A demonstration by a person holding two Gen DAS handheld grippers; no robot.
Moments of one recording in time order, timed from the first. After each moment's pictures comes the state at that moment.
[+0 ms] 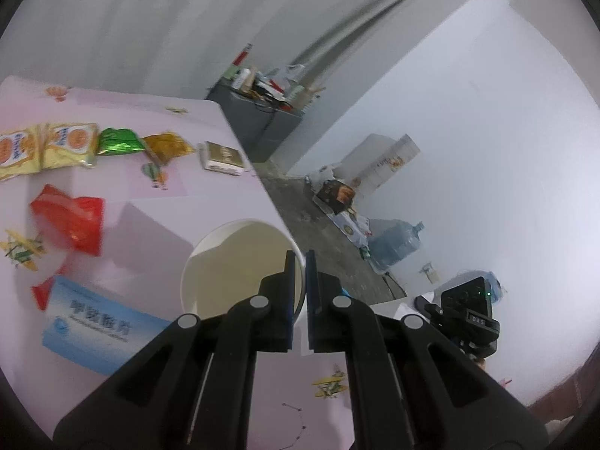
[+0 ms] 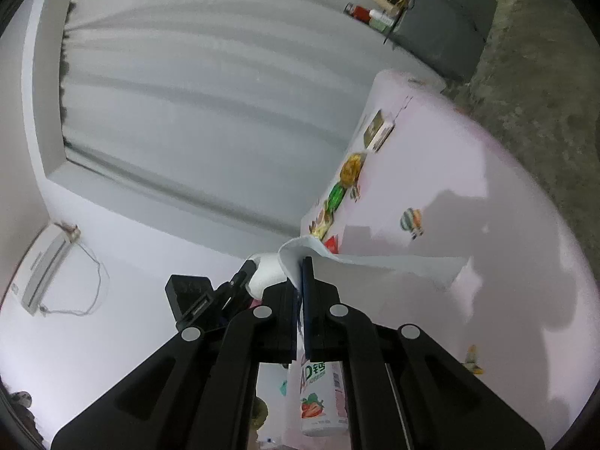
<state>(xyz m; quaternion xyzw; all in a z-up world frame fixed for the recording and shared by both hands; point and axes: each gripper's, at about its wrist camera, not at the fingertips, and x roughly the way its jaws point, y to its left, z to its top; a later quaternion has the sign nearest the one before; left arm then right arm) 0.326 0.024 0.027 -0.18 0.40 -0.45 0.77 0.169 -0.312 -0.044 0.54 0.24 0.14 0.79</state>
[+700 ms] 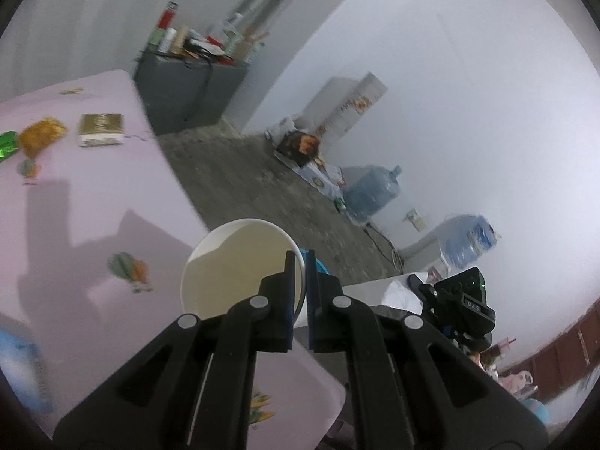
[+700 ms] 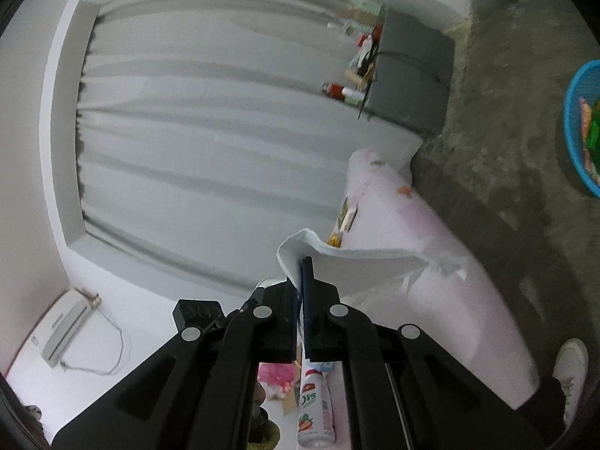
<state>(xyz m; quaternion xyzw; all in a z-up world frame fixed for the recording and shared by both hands) 0.283 -0.154 0.022 -0.10 0.44 -0.52 0.72 0.063 -0.419 -0.074 0.61 0.11 0.06 0.78</state>
